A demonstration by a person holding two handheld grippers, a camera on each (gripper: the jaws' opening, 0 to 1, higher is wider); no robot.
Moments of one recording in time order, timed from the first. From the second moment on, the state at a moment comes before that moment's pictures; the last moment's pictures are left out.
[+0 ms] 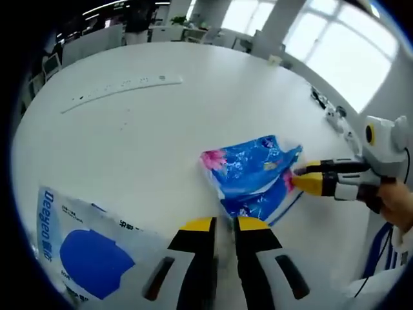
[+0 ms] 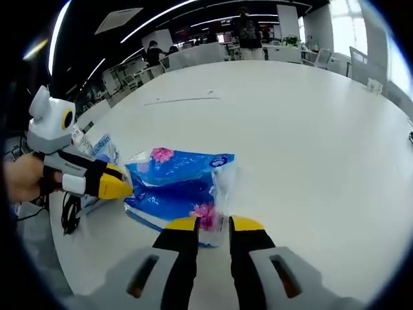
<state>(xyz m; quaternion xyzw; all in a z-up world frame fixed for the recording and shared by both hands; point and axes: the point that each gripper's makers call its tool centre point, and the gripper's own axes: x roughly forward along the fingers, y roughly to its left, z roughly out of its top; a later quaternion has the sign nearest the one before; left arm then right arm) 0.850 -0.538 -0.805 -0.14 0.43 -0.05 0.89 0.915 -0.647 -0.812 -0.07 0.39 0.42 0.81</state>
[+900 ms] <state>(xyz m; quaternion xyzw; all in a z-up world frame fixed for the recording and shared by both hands) 0.838 -0.536 -0.746 -0.17 0.34 -0.05 0.92 0.884 -0.654 -0.782 -0.02 0.38 0.41 0.83</state>
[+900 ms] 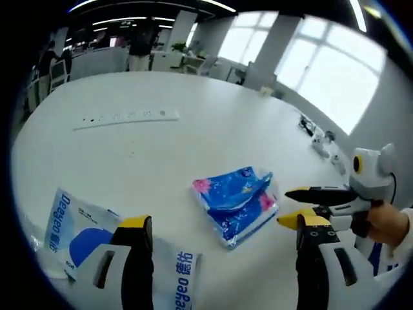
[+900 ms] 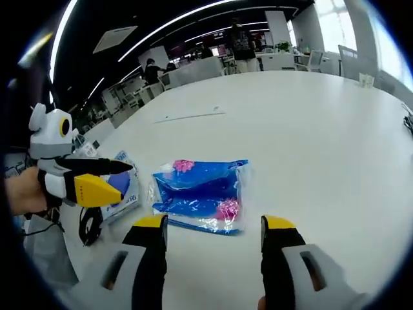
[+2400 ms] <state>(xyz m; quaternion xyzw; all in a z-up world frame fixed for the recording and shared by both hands) 0.759 -0.435 -0.735 -0.21 0.35 -0.01 0.91 0.800 -0.608 -0.770 0.01 0.41 0.41 0.81</state>
